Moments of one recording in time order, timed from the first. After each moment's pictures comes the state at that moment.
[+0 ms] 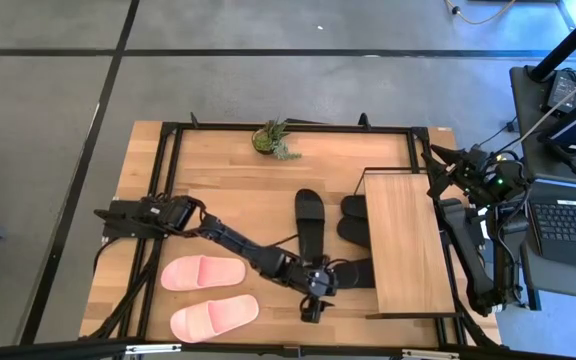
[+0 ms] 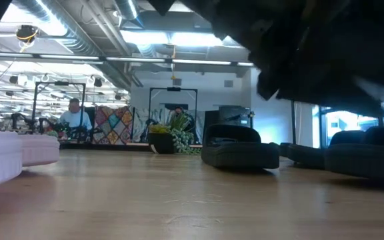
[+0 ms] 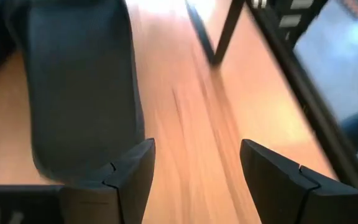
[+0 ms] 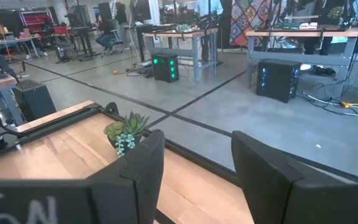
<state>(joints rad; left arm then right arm) -0.37 2.28 1.70 -0.10 -0.09 -0.19 -1.36 0.03 0.68 -0.73 -0.55 0.05</state>
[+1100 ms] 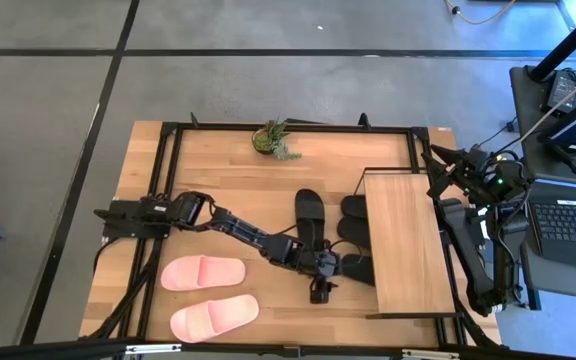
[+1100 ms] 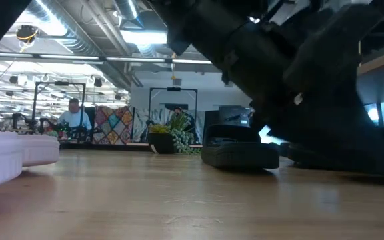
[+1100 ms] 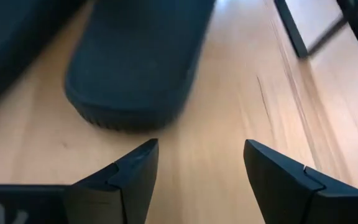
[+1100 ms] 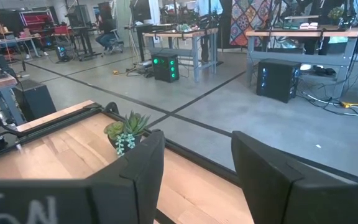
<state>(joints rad) -0.28 2.34 1.70 -0.09 -0.06 -0.25 -1.36 0.03 0.68 -0.73 -0.55 0.05</state>
